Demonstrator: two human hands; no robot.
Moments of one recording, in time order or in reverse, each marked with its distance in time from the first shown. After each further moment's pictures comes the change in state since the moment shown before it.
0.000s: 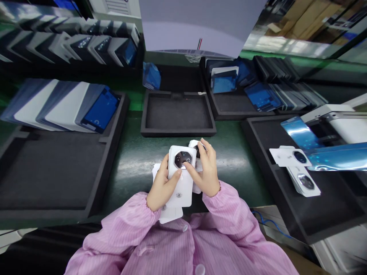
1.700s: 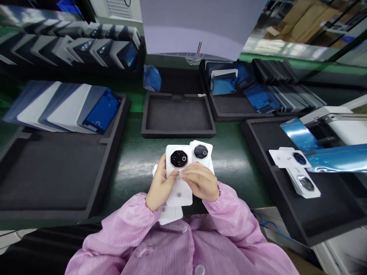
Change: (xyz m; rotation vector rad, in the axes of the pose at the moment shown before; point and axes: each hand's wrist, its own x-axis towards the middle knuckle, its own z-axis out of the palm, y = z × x) left_hand 0.006 -0.002 -0.005 0.113 0.033 0.181; right_hand -0.007 -0.002 0.004 0.374 -0.065 -0.429
